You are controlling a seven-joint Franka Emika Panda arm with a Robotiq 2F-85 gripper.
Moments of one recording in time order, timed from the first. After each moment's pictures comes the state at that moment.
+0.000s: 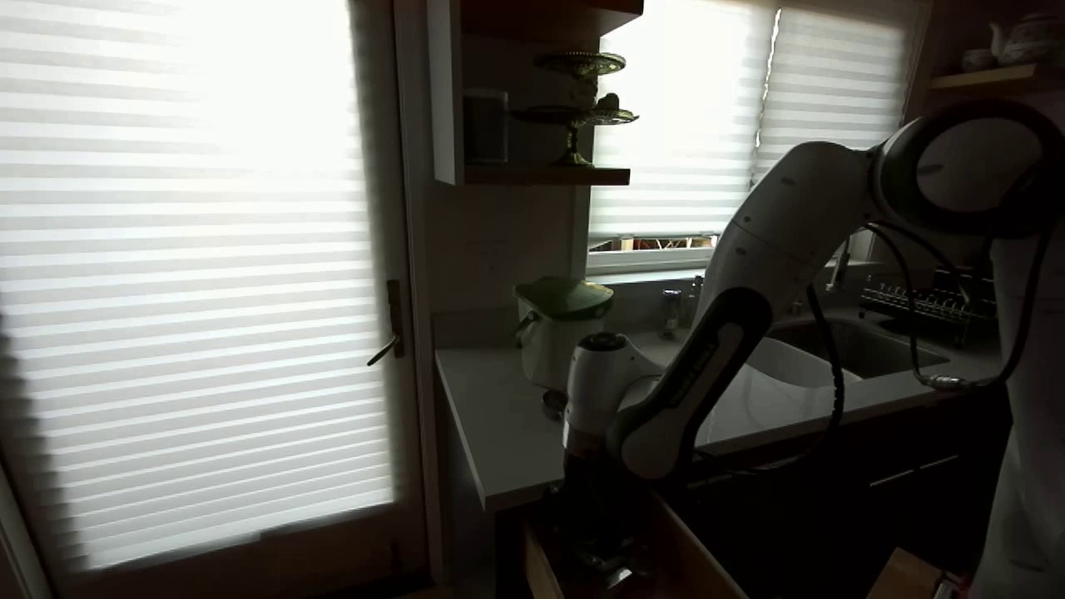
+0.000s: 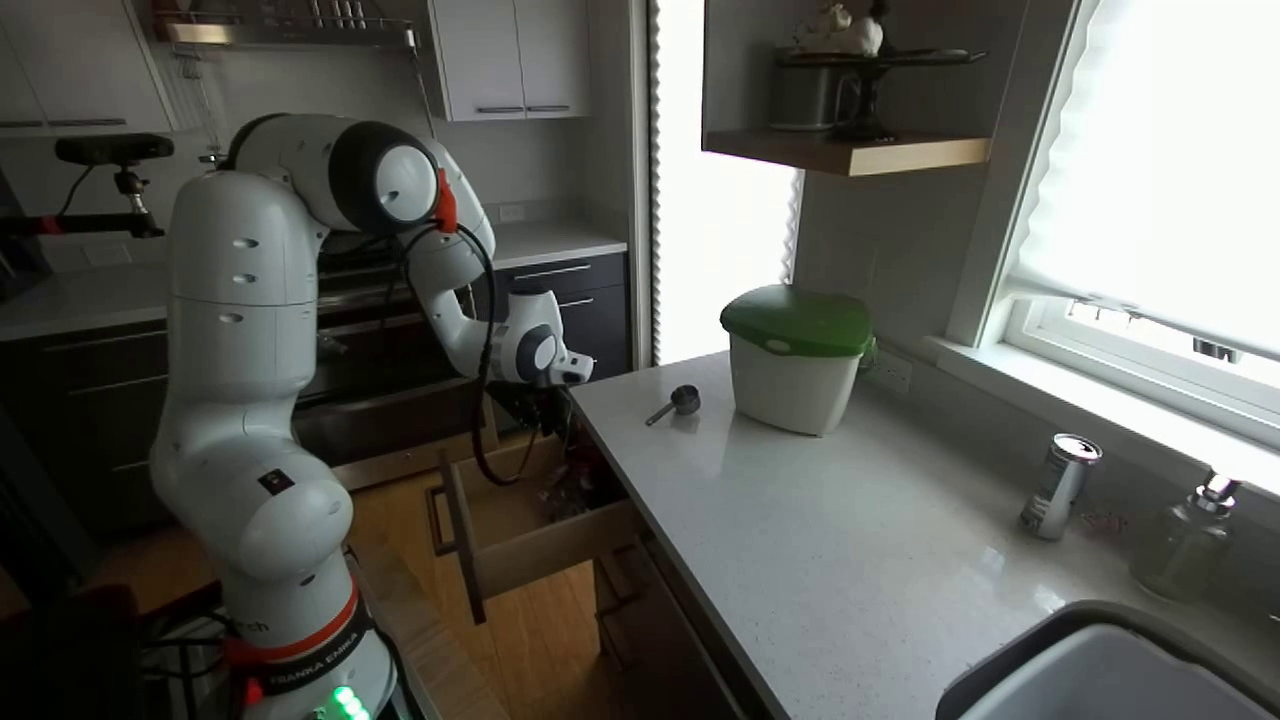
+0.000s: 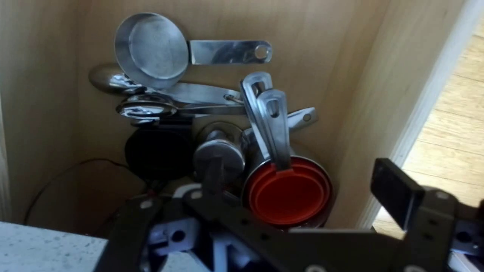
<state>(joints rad) 0.23 0.29 0.15 -2.42 -0.21 2.78 0.61</state>
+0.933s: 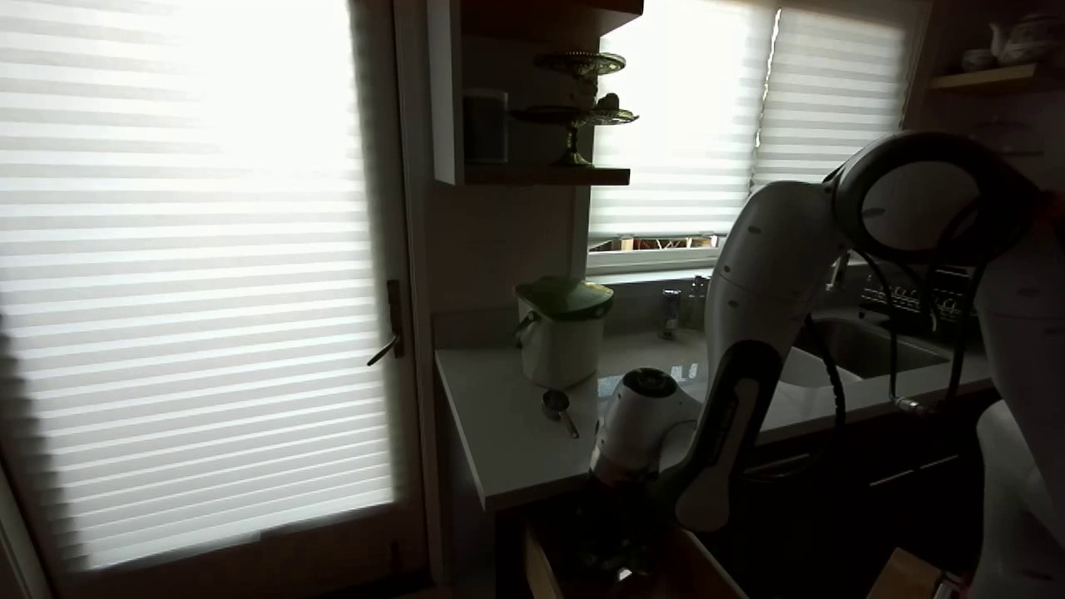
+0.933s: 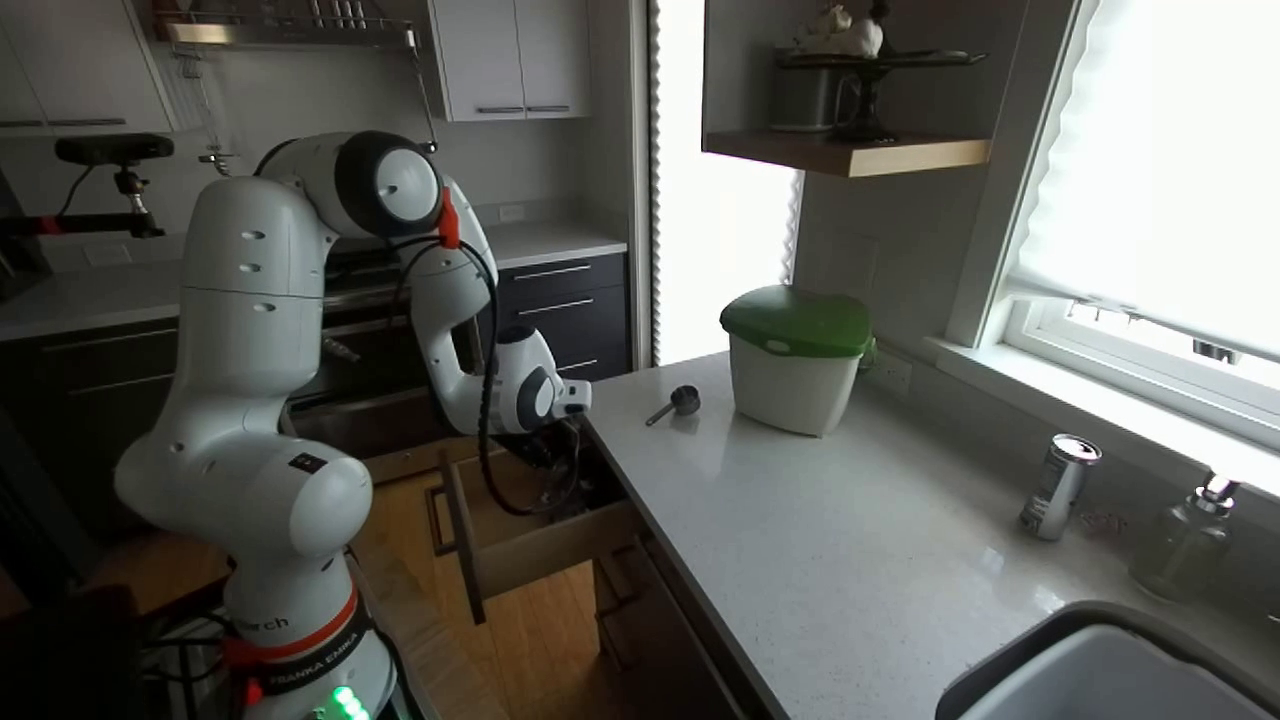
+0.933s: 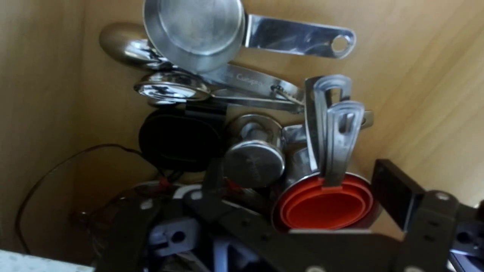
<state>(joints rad) 0.54 0.38 -0.24 -2.54 -0.35 3.20 0.59</state>
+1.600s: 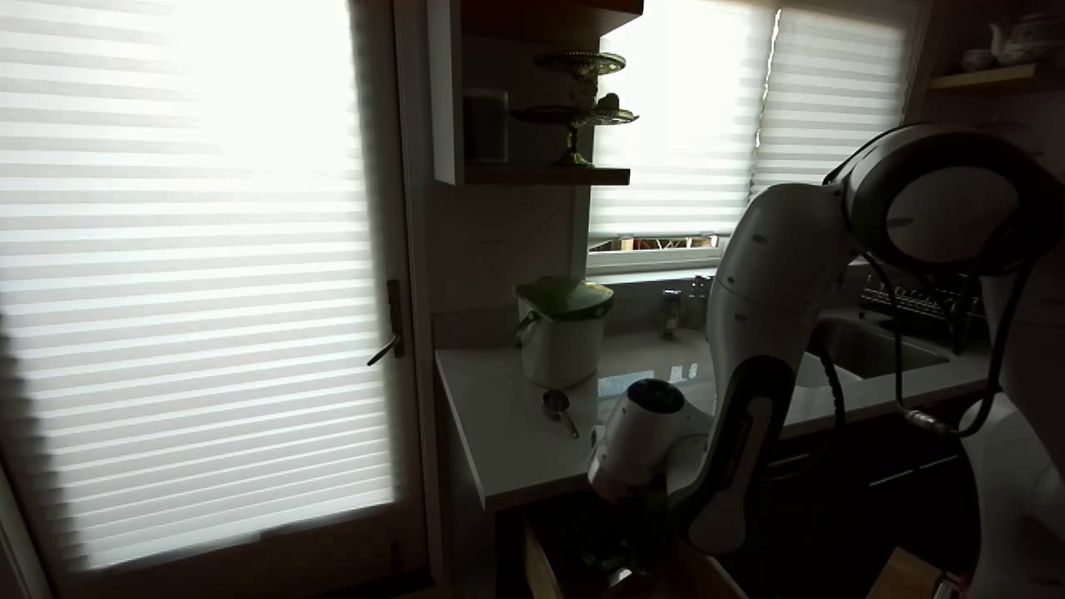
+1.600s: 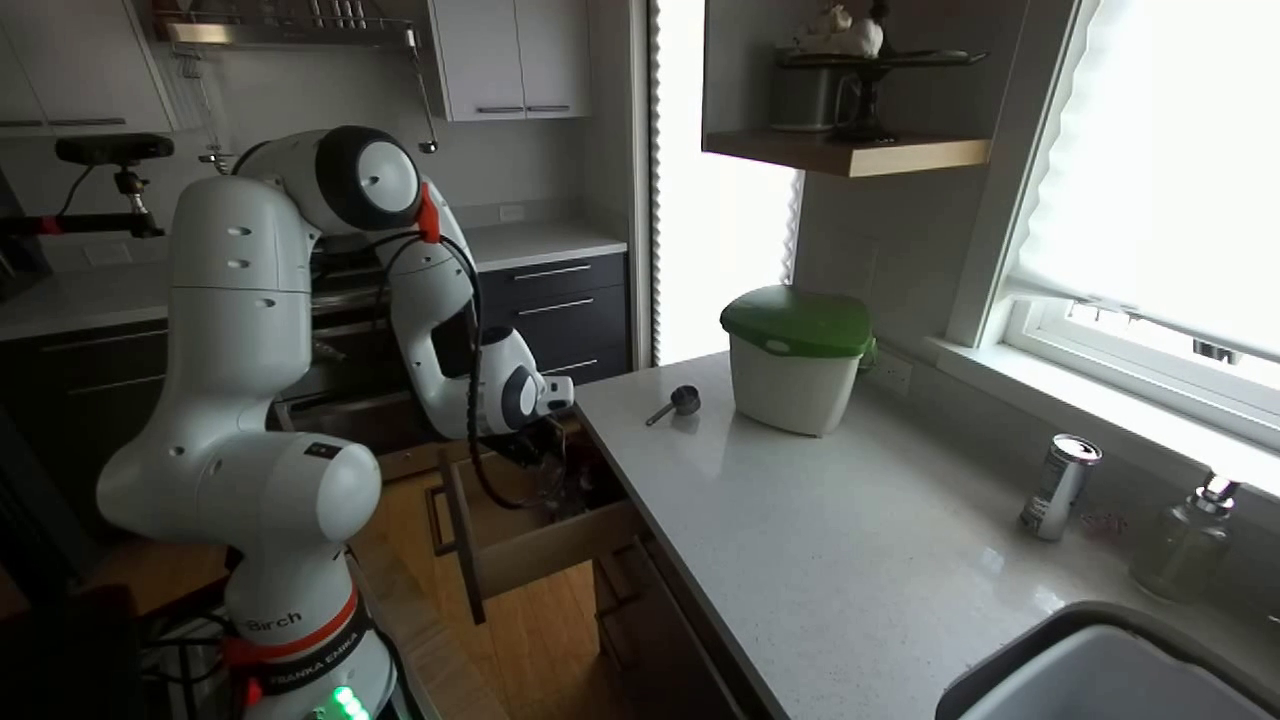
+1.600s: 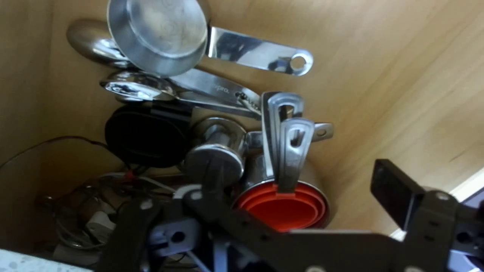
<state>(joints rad) 0.74 0.38 -0.37 -2.58 -0.35 3.26 0.59</state>
